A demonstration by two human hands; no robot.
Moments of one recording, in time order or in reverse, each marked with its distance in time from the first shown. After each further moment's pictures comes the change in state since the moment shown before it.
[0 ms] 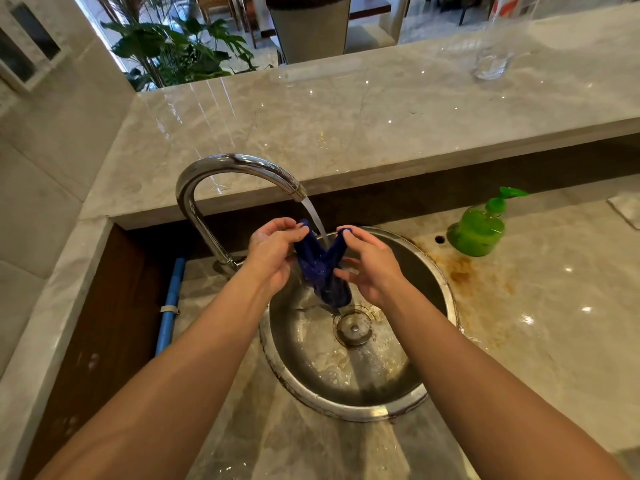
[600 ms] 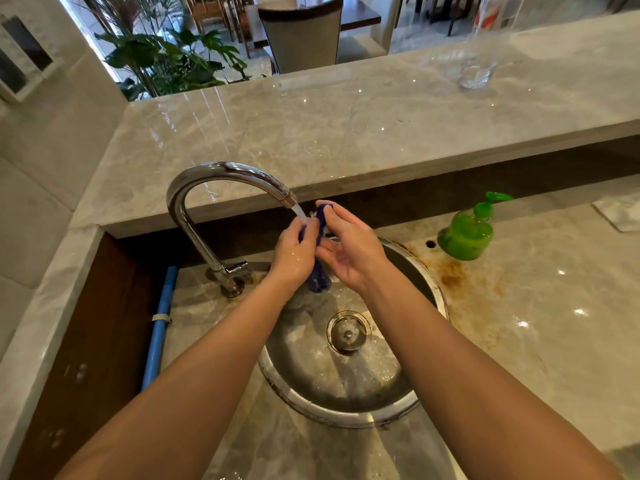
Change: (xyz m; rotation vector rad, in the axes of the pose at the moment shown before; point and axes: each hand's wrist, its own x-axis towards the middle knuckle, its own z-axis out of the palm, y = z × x) left_hand -0.007 -0.016 0.033 0.705 -0.047 0.334; right_hand -0.018 -0.035 0.030 0.277 -0.126 -0.051
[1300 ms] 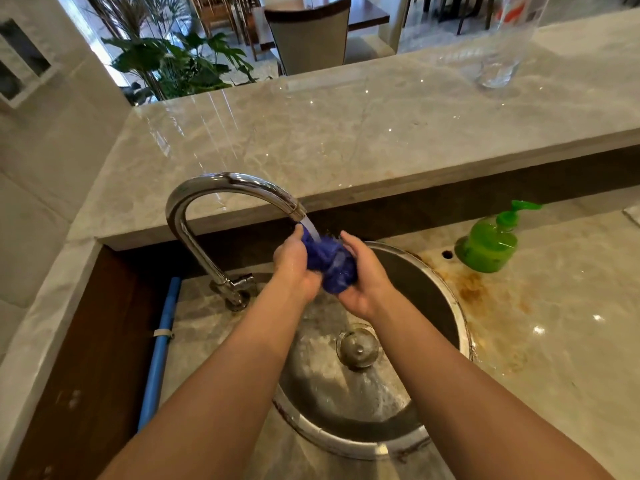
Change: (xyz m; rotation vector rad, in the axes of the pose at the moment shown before) left_hand 0.027 0.011 0.007 -0.936 0.202 -0.587; right_hand 0.034 0.028 -0.023 0.152 0.086 0.276
